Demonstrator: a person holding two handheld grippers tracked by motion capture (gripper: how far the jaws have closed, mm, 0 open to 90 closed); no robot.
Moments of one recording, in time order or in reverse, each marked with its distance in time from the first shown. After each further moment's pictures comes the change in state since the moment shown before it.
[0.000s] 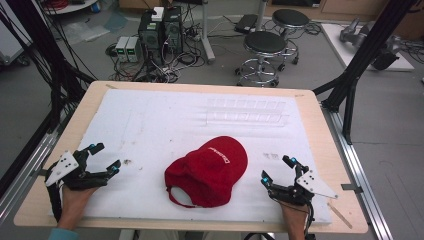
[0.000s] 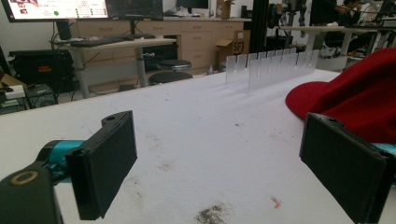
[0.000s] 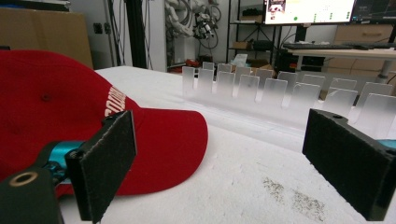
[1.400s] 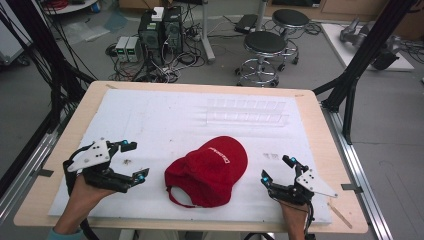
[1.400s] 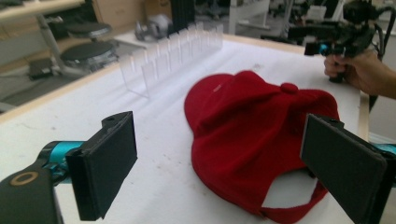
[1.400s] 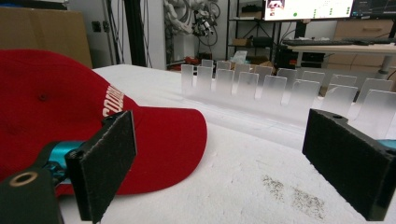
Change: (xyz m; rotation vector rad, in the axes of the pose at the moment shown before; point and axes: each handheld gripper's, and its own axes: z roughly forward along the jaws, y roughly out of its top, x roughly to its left) left arm -0.081 0.097 0.042 0.239 -0.306 0.080; right arm -0.001 0.001 0.001 0.012 -0.005 0.011
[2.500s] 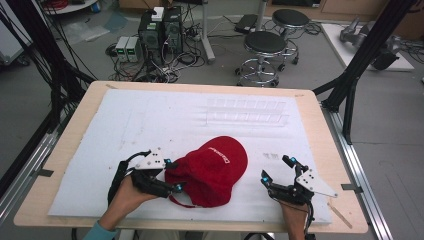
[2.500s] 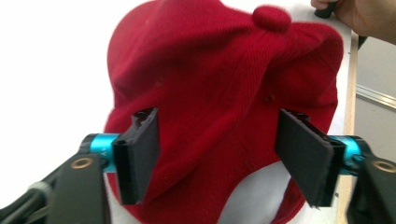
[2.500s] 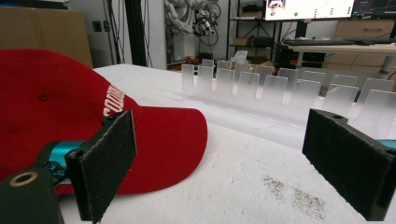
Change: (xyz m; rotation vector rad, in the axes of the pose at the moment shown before) left arm -0.036 -0.016 0.094 0.297 -0.146 -0.037; right arm 0.000 0.000 0.000 0.000 0.004 -0.004
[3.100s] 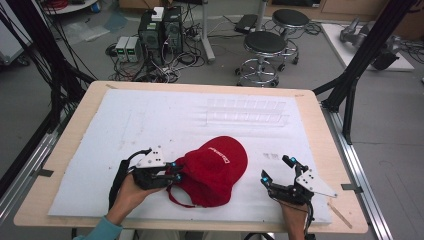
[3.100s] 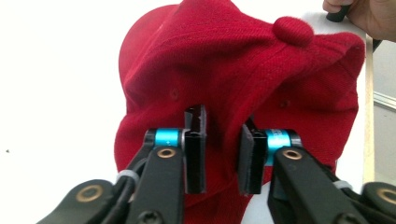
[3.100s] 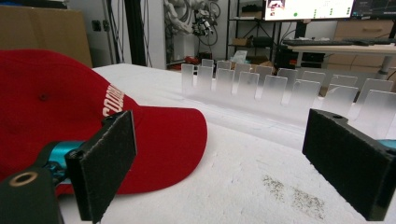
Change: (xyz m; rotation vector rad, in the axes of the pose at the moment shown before) left arm 0.008 -0.002 0.003 -0.038 0.027 0.020; right arm 0.000 0.000 0.000 0.000 -0.003 -0.005
